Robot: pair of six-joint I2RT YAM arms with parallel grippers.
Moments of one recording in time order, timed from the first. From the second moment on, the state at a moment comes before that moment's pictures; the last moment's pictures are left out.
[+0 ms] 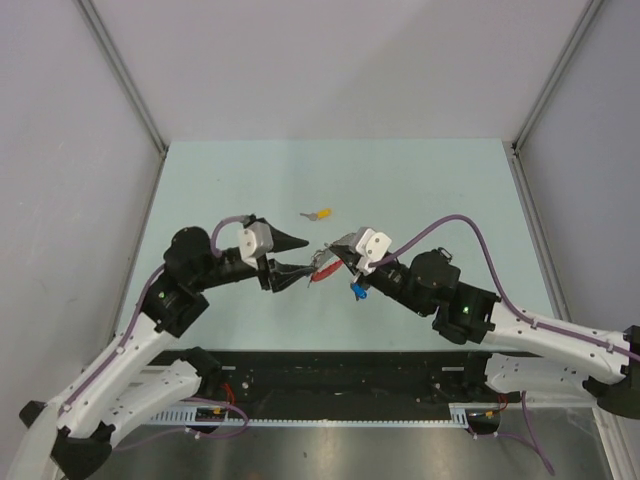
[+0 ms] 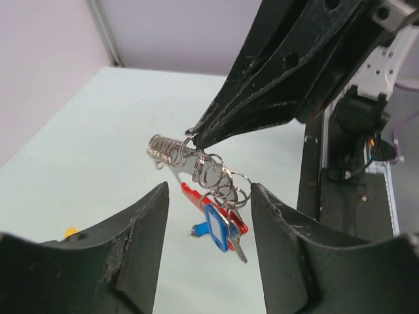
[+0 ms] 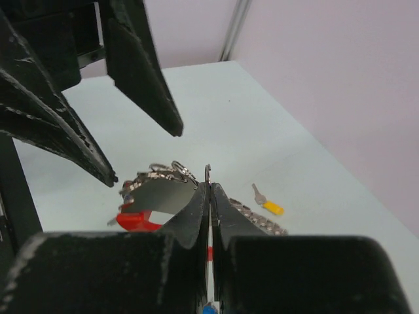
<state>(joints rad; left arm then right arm) -0.63 0.70 0.79 -0.07 0.63 0.08 1.19 0.96 0.84 0.18 0.23 -0.27</state>
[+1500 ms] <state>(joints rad) -0.60 0.83 0.77 -0.12 0.81 0.21 1.06 1.03 0.96 -0.21 -0.19 -0.32</state>
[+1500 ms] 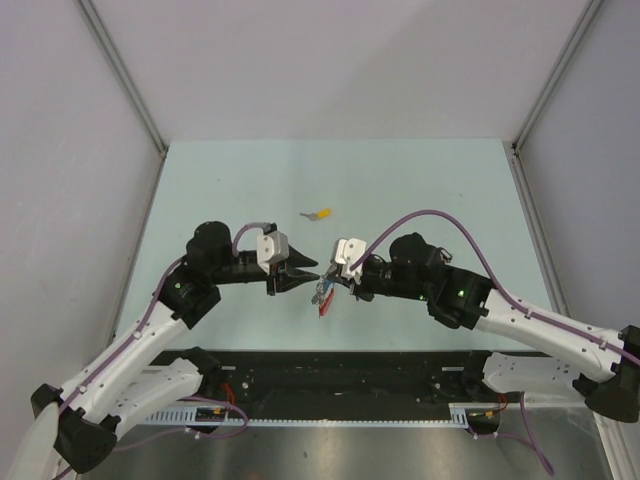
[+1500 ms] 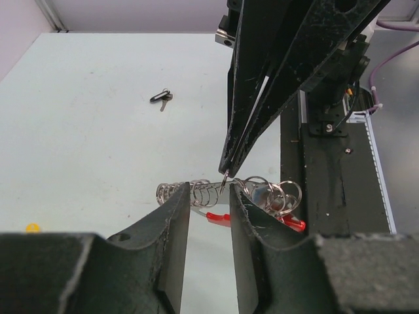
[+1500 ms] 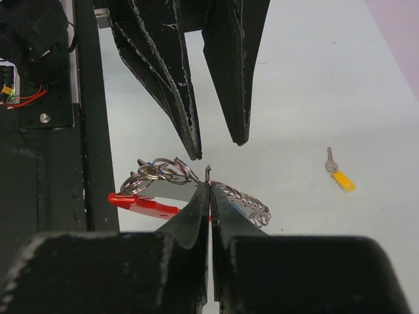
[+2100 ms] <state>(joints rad) -0.64 0.85 0.75 -0.14 0.79 0.25 1.07 1.04 0.96 -0.20 -0.19 -0.31</state>
